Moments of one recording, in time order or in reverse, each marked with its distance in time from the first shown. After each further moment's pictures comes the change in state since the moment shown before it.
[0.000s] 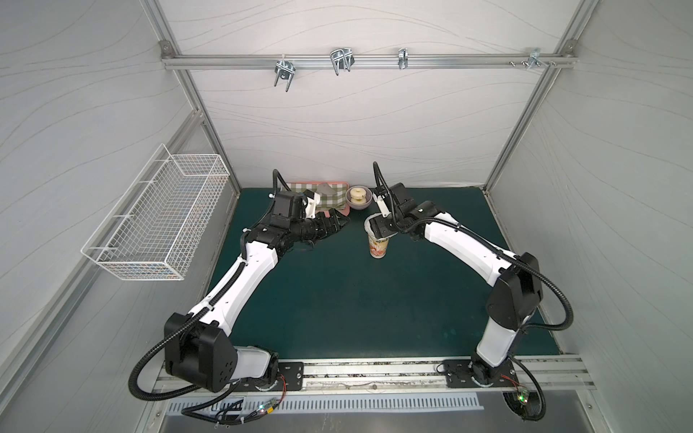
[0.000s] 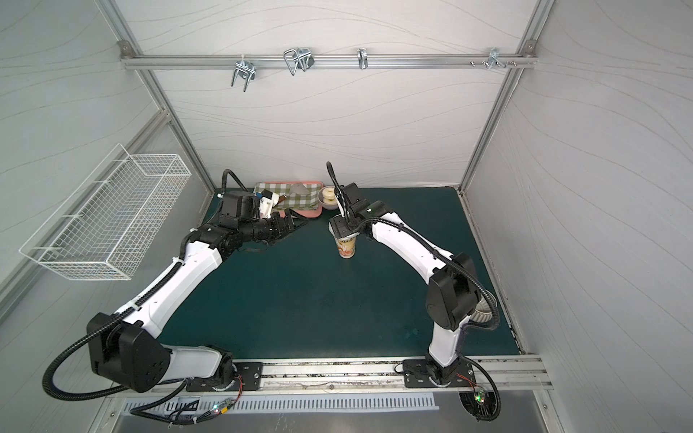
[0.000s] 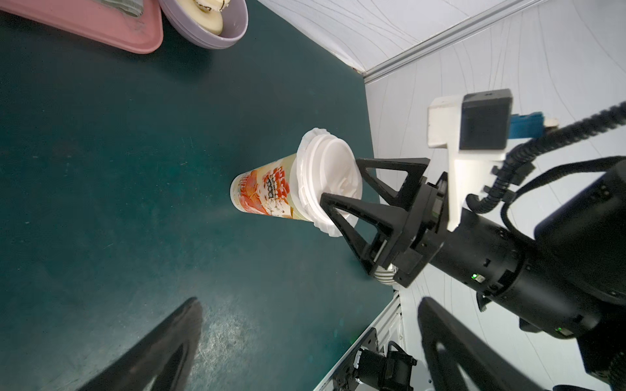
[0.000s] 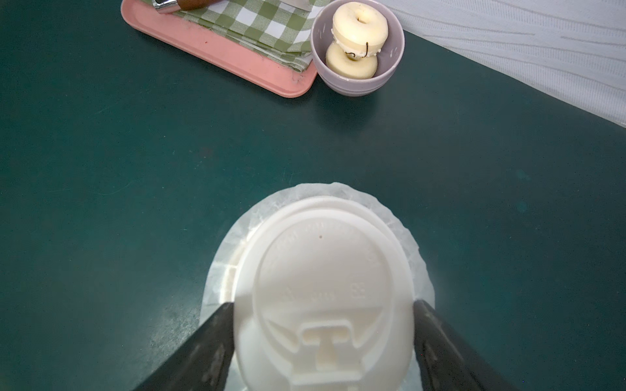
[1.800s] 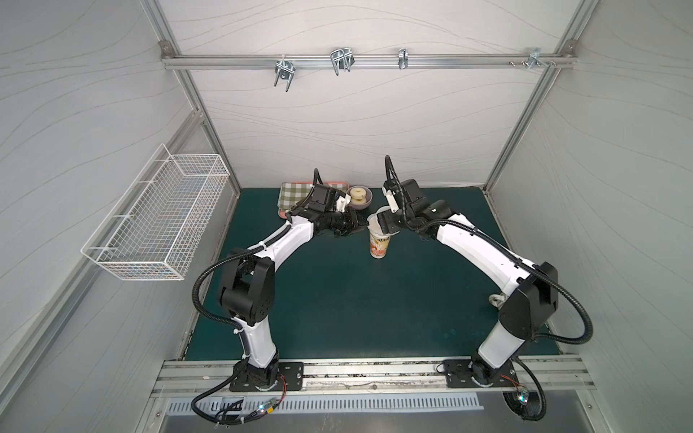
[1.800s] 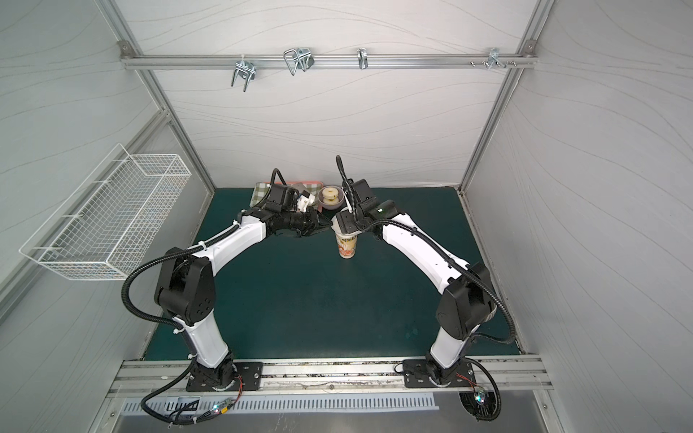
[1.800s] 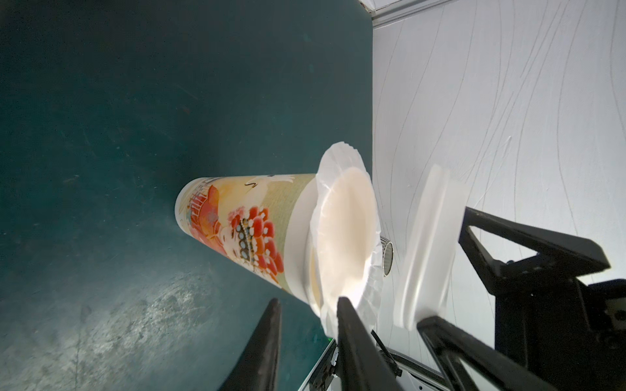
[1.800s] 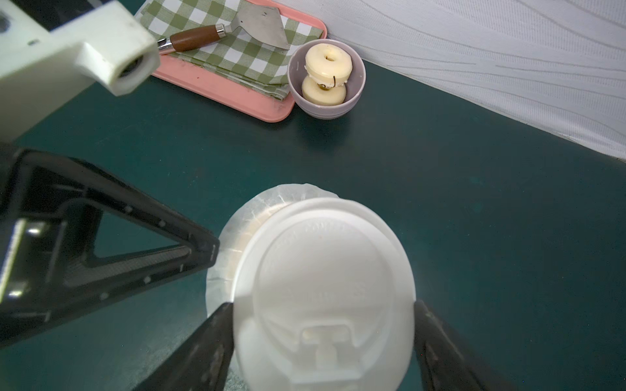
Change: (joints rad) left arm -0.101 0.457 0.230 0.126 0.137 -0.099; right arm -0.024 -0.098 -0.026 0.003 0.043 -0.001
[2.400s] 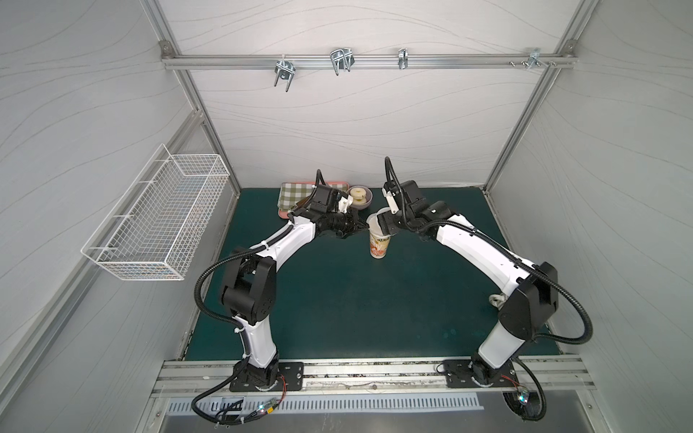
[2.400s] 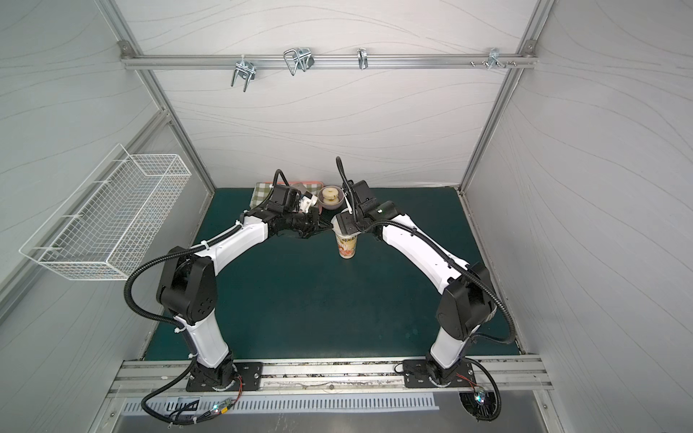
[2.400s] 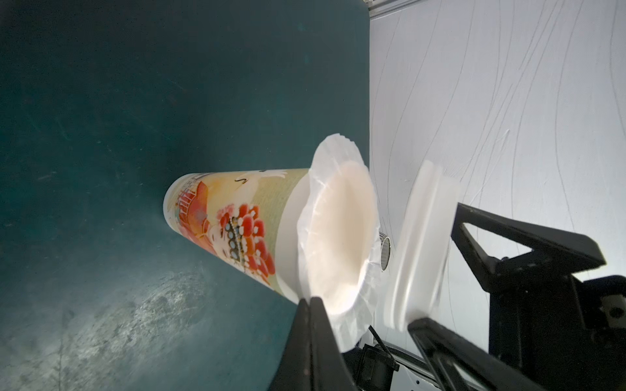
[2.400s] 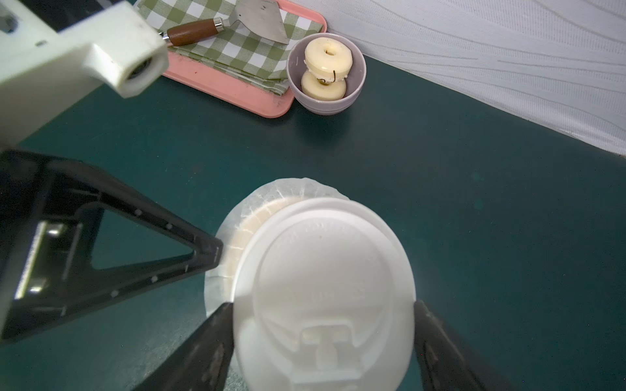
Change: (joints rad) left arm -0.011 0.008 0.000 0.009 0.015 -0.004; right arm -0.001 -0.001 -0.013 0.003 0.000 0.000
